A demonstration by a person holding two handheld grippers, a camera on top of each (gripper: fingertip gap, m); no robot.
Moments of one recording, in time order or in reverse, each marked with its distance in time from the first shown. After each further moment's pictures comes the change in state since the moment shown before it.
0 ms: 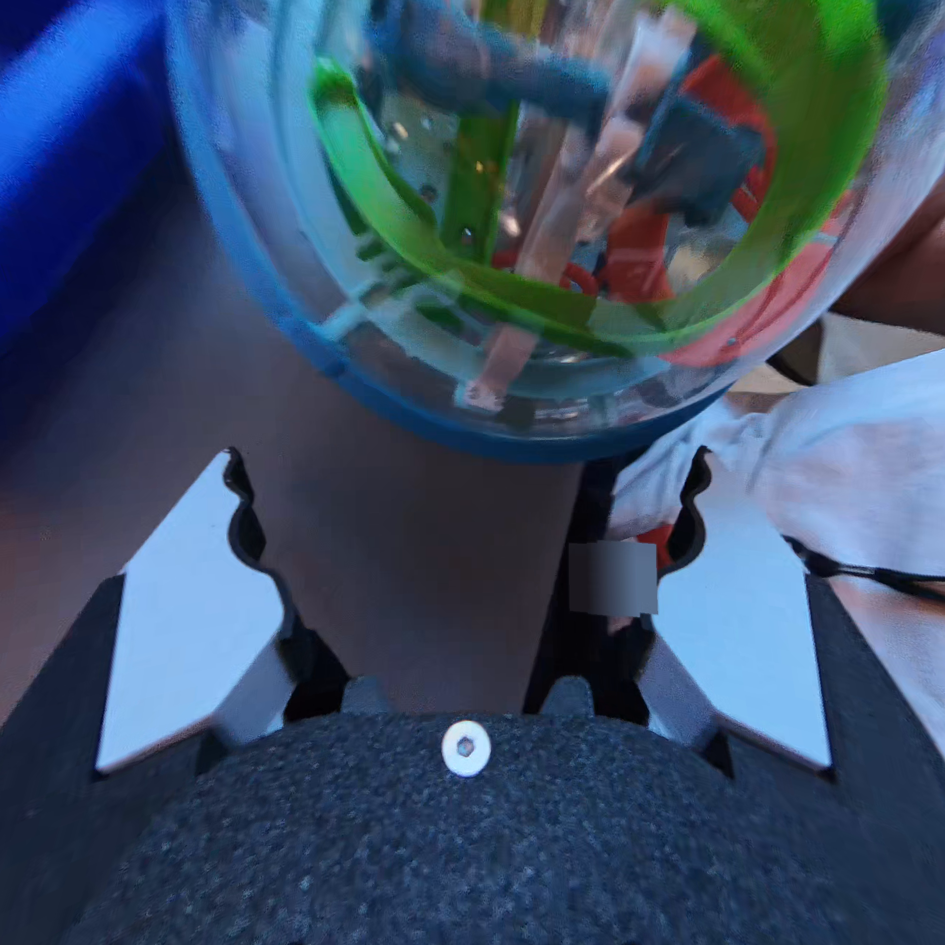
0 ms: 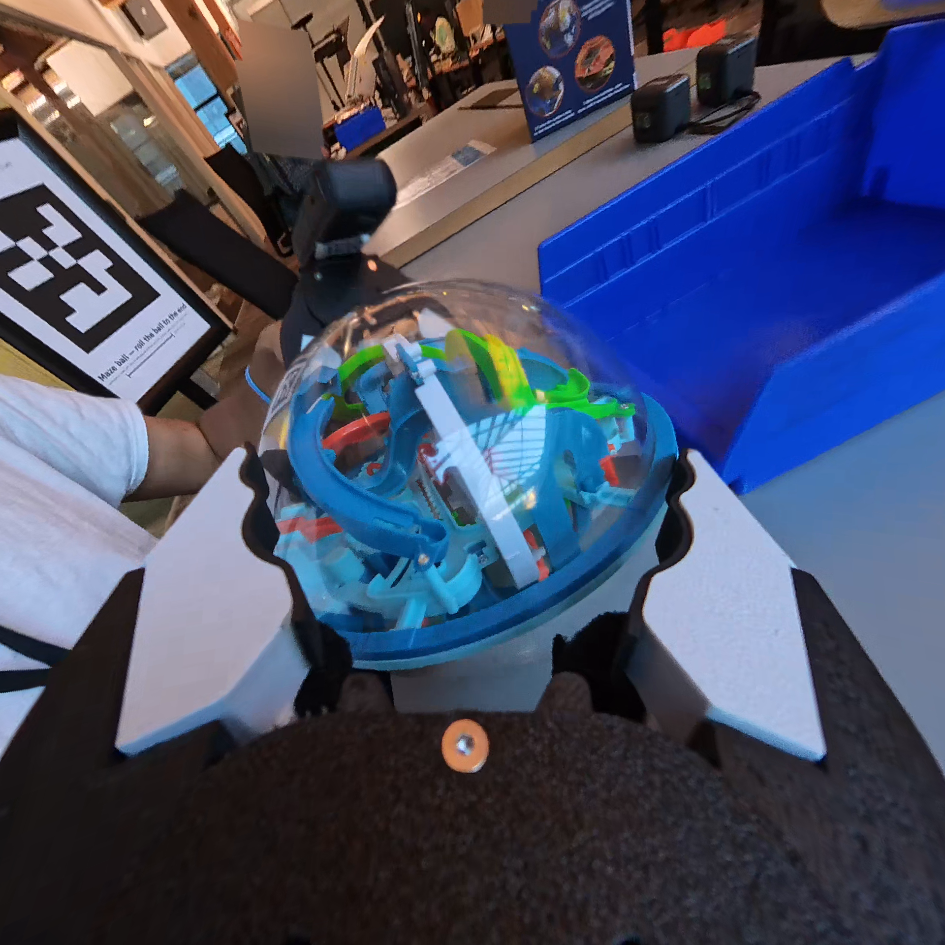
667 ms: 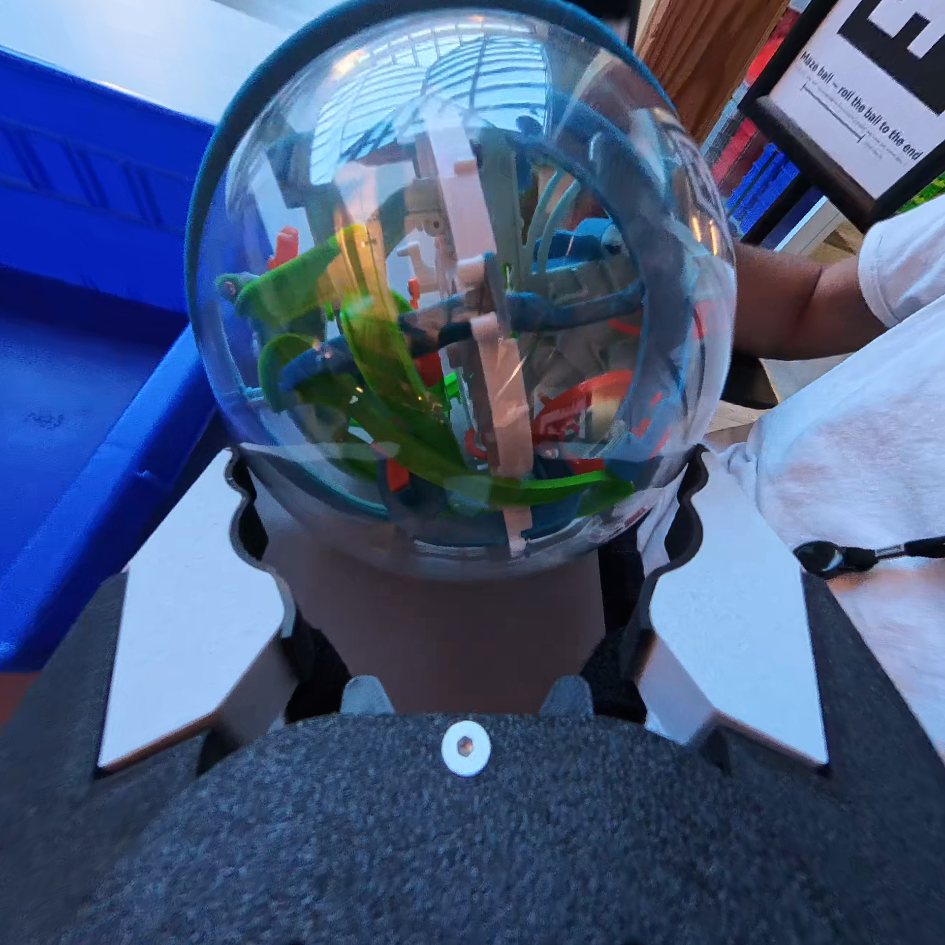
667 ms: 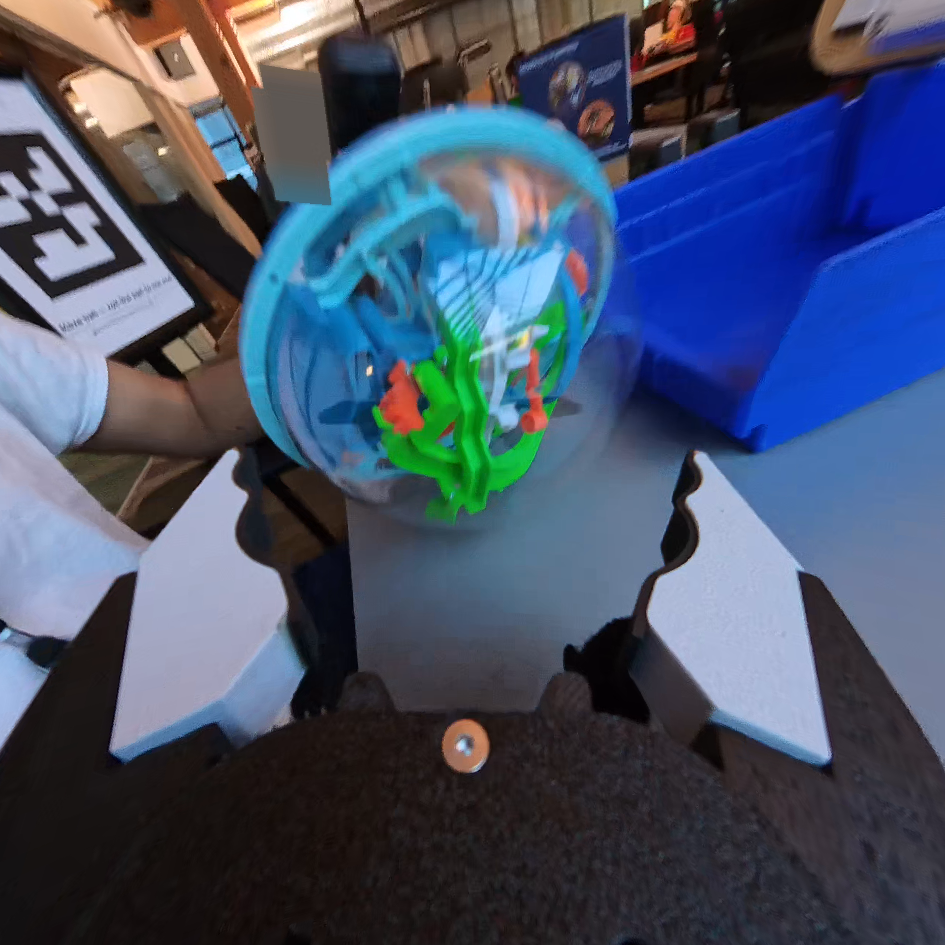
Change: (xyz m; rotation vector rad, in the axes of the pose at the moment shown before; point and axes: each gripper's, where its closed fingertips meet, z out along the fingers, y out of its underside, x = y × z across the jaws) left arm 0.003 -0.038 -0.021 0.307 0.137 0.234; right arm -0.004 0.050 -0.002 0.115 0.012 -0.111
